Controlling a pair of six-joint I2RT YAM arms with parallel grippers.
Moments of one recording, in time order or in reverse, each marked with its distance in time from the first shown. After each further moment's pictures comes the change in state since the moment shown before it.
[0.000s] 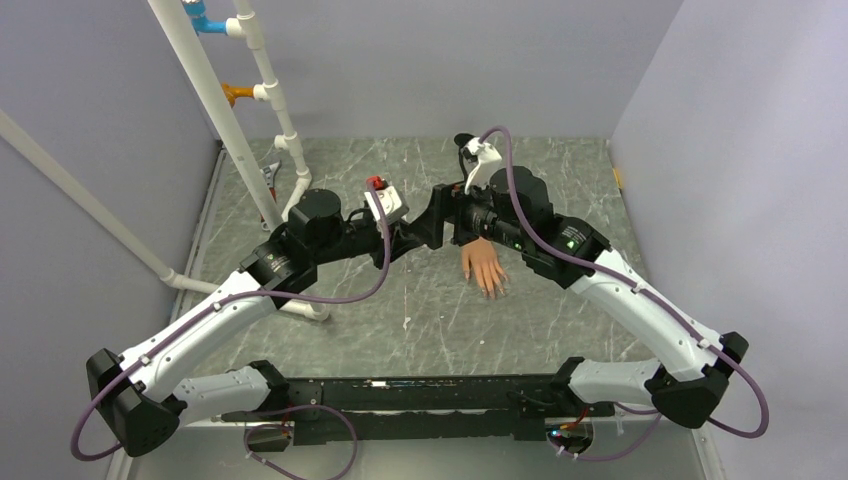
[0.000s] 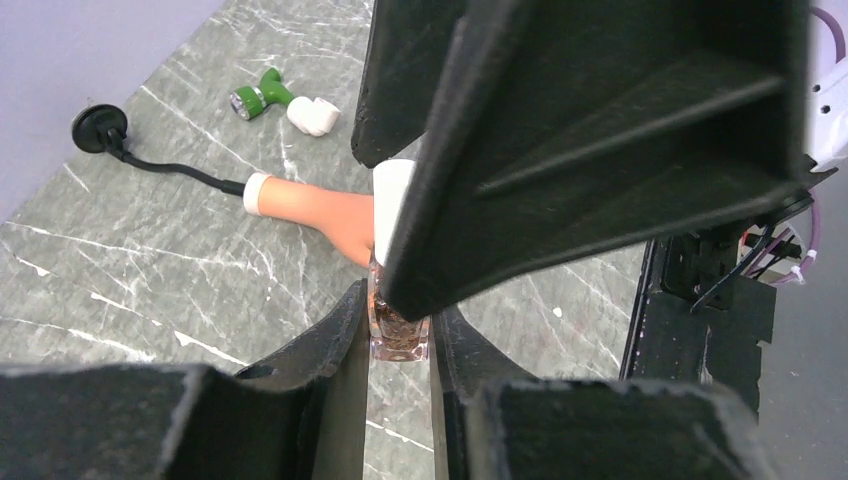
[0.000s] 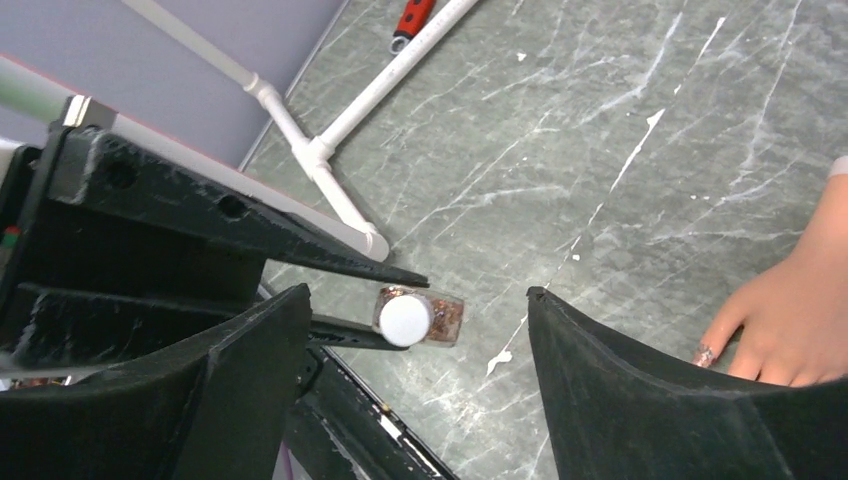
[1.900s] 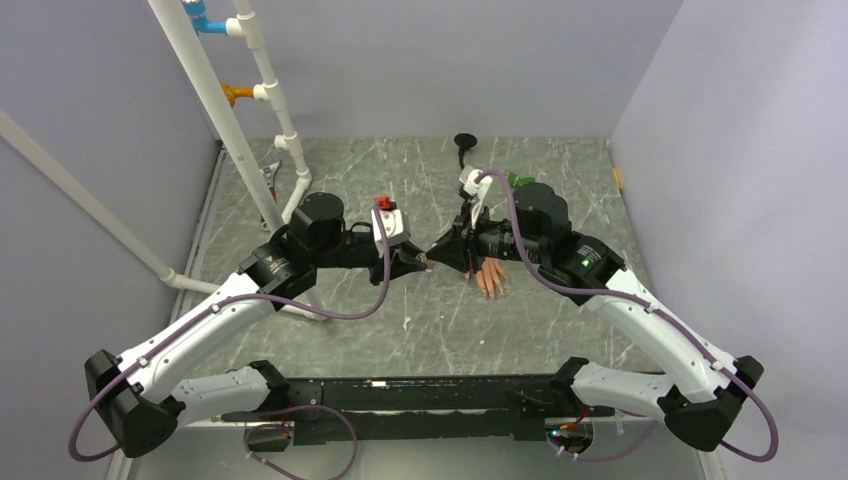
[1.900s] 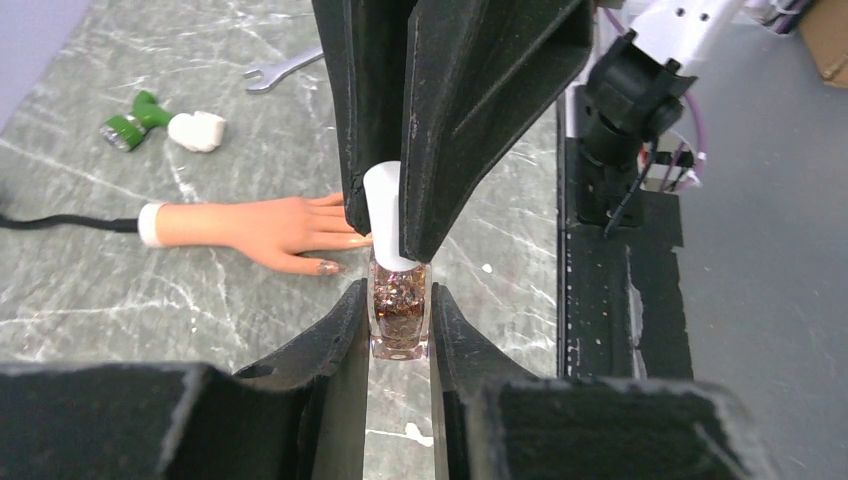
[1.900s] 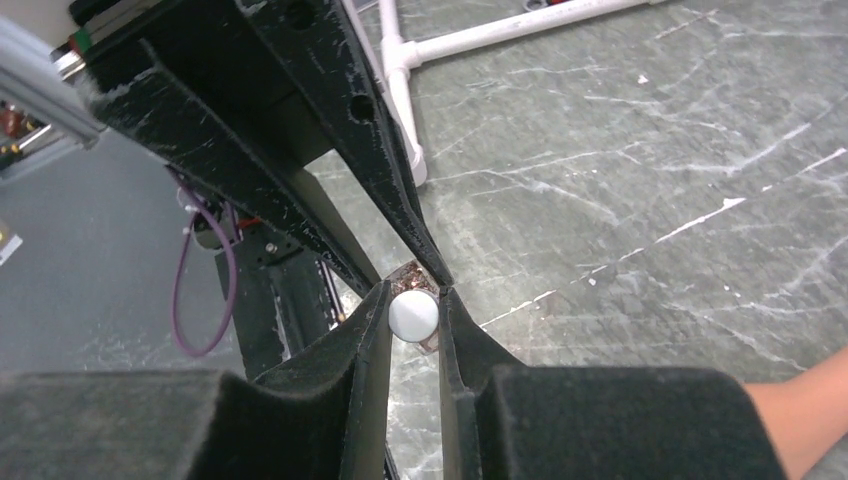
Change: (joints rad) left arm -0.012 -0.010 -0.005 -0.078 0.233 0.109; right arm -0.055 -0.129 -0.178 0.084 -0.411 -0.378
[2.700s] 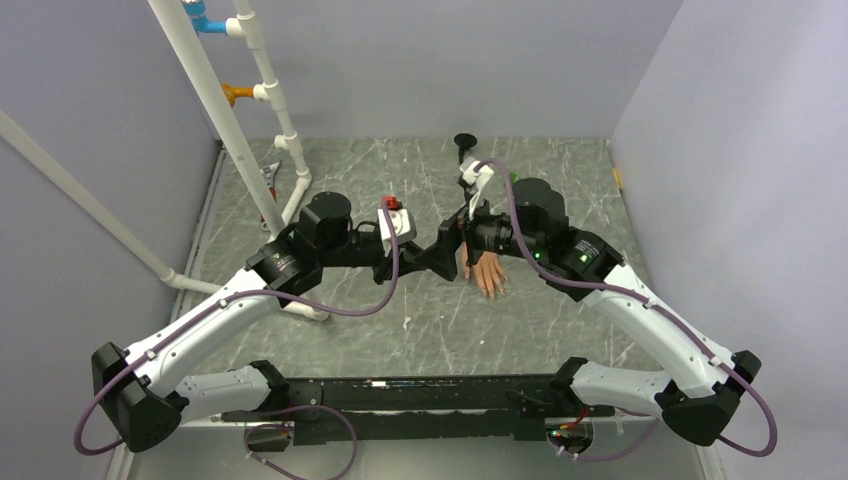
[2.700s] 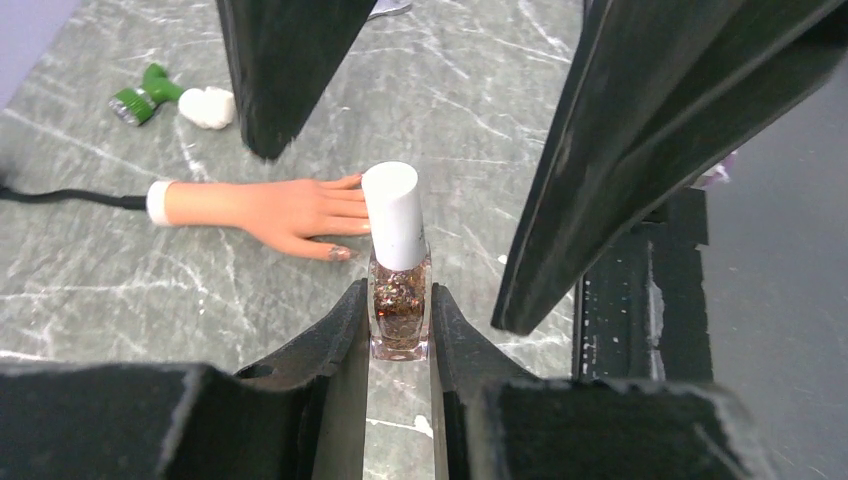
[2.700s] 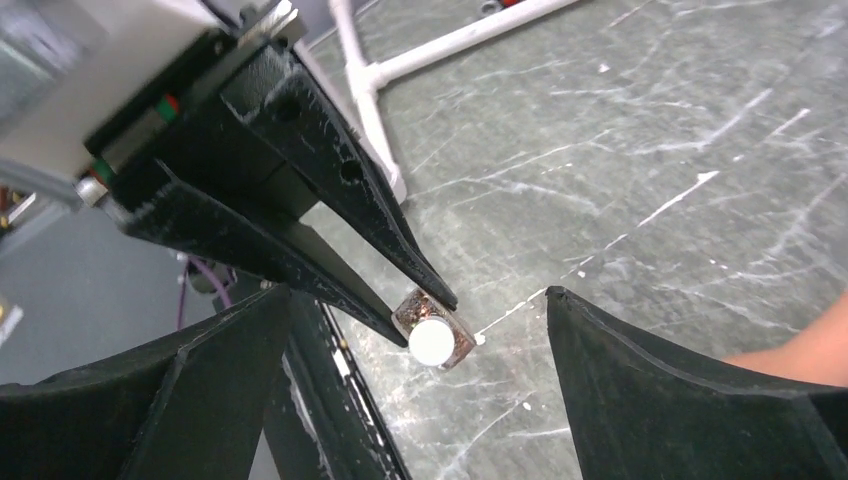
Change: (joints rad) left arm -0.001 0.032 0.000 -0.005 -0.020 0.010; right arm 0.011 0.030 0.042 -0.023 0.081 0.068
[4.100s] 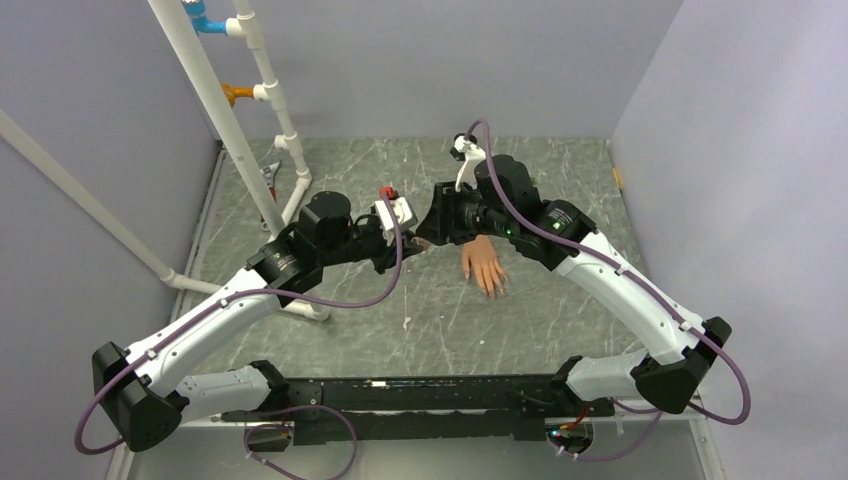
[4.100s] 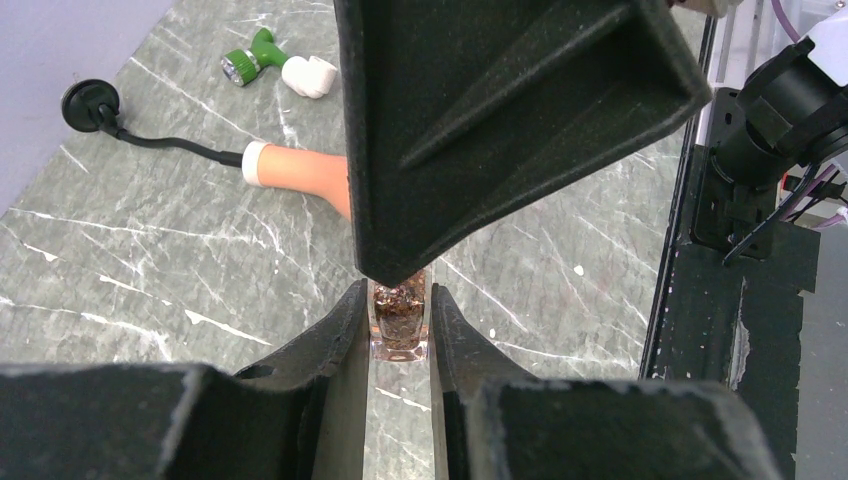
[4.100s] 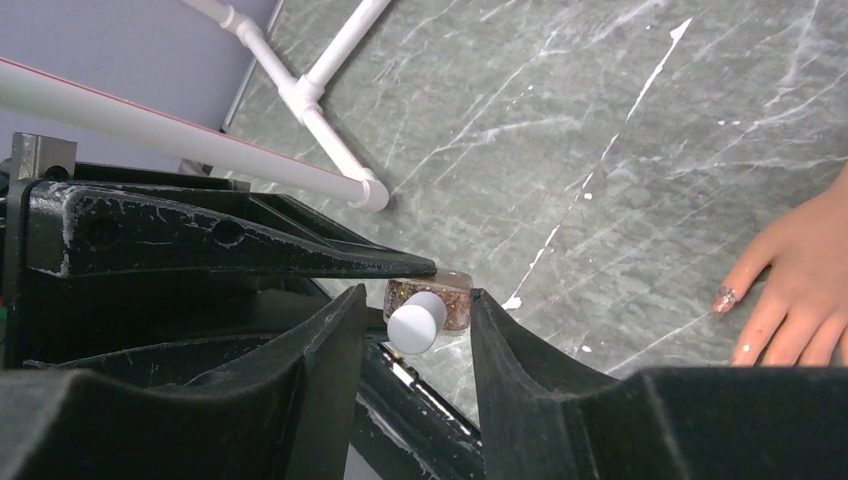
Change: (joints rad) left arm 0.000 0.003 0.000 0.022 -0.224 -0.018; right arm -0.001 0.201 0.220 -0.206 0.238 0.351
